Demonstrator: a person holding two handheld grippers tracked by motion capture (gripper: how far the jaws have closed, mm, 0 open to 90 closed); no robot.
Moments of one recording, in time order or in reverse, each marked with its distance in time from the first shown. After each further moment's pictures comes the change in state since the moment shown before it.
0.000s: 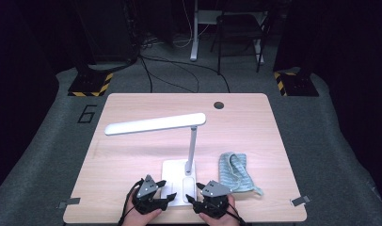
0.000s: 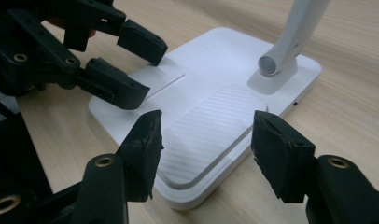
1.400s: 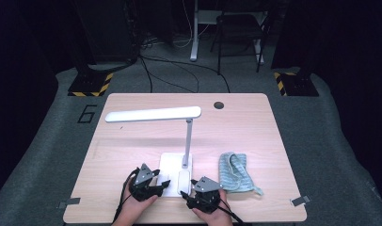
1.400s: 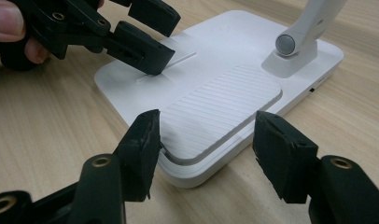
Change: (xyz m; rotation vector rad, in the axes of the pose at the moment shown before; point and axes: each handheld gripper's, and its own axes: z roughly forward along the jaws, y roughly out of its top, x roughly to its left) left arm 0.040 0.009 0.008 0.014 0.094 -0.005; right arm -0.002 0.005 0.030 0.022 -0.010 -0.010
